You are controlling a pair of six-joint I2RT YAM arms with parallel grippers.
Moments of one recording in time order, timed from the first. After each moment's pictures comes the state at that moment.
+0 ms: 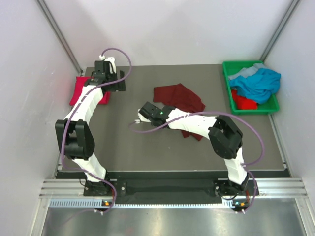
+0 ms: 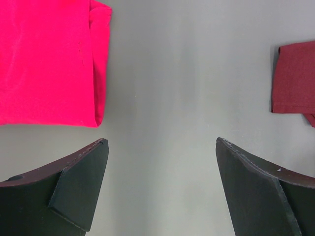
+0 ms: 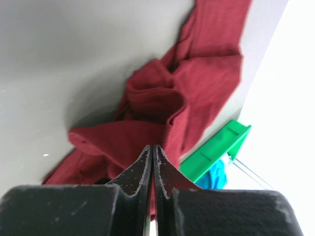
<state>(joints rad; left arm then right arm) -0.08 1.72 1.51 -0.49 -0.03 -0.09 0.99 2.02 1.59 -0.68 0.63 -0.68</state>
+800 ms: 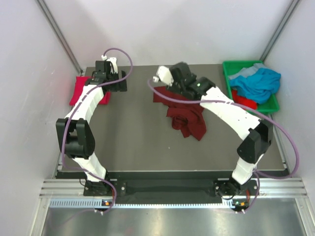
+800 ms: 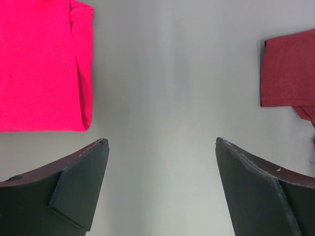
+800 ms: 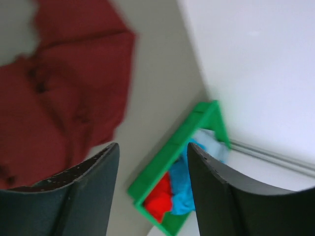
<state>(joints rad) -0.08 1.73 1.52 -0.49 0.03 -0.08 0.72 1.76 1.80 -0.70 0.49 -0.73</state>
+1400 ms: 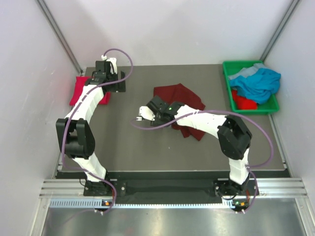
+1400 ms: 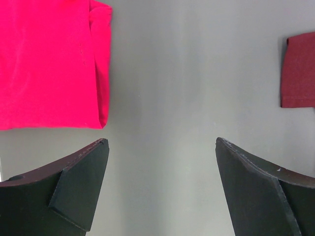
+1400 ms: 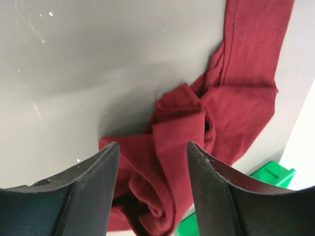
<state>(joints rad) -0.08 1.73 1.52 -0.50 -0.03 -0.04 0.93 1.92 1.53 -0.63 0.31 -0.69</state>
